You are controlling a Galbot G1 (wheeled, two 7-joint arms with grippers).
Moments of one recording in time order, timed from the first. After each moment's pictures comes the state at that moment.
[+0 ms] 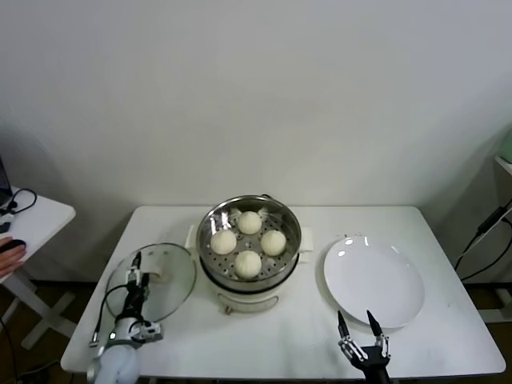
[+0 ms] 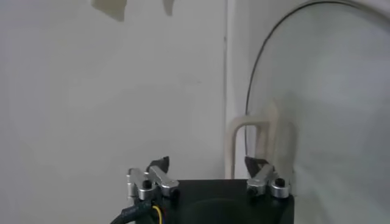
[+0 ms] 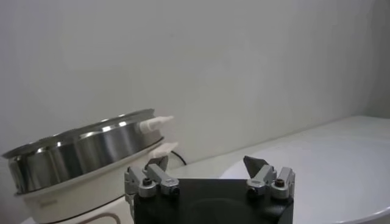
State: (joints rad) left arm 1.24 -1.31 -0.57 -1.39 1.29 0.07 -0.27; right arm -1.72 1.28 0.44 1.76 0.57 0.51 -0.18
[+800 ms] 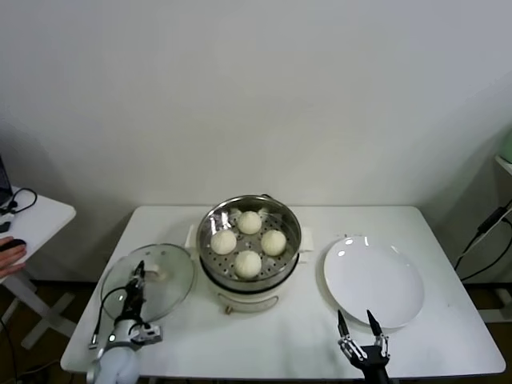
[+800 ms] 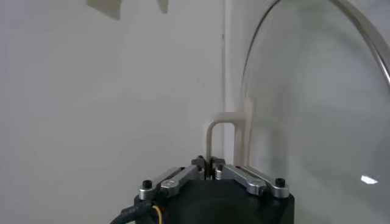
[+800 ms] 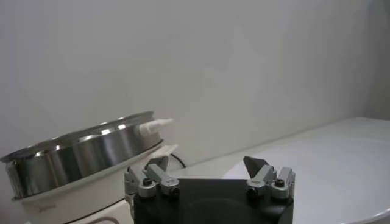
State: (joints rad) left arm 1.24 -1.31 -0.58 -1.38 1.30 0.08 -0.29; right arm -1.72 1.29 0.44 1.76 0.57 0.51 -0.17
